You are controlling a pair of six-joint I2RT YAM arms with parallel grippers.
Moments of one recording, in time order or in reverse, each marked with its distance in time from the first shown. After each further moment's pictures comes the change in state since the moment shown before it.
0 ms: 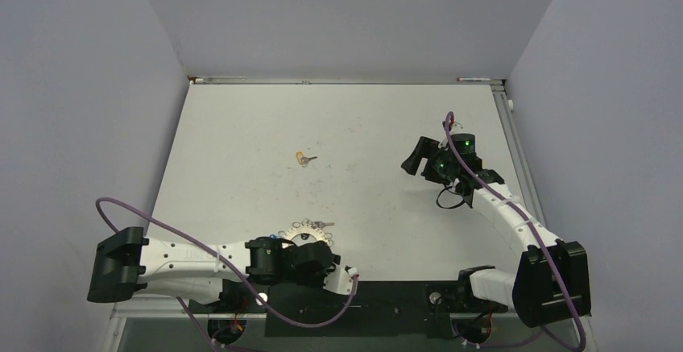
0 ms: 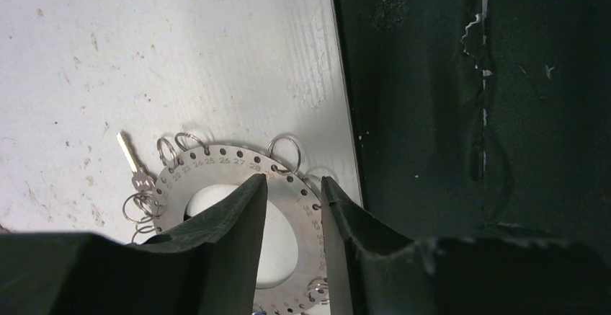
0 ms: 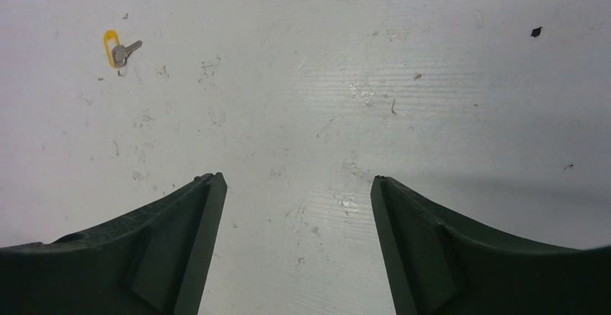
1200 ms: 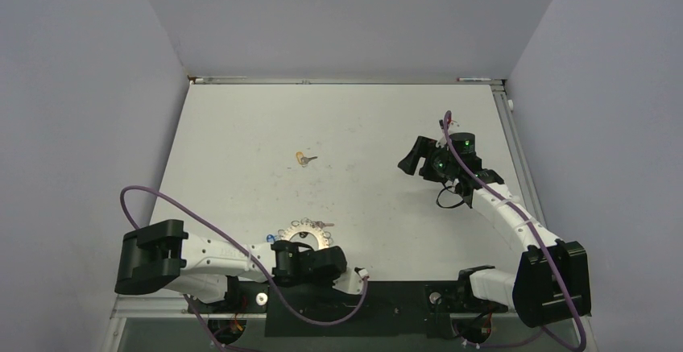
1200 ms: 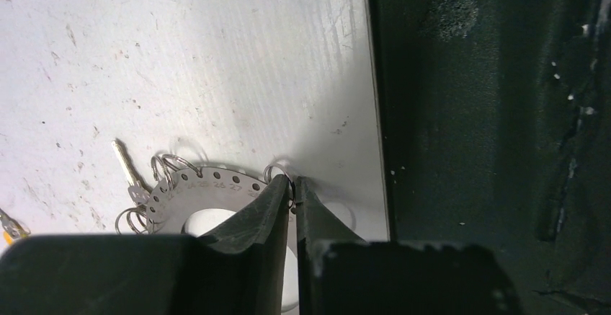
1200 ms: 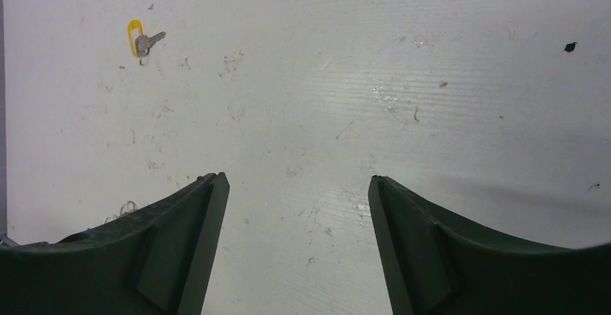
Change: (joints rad) left arm -0.006 0.208 -0.005 0.121 -0.102 0.009; right arm -0.001 0.000 0.000 0.029 -0.061 -0.016
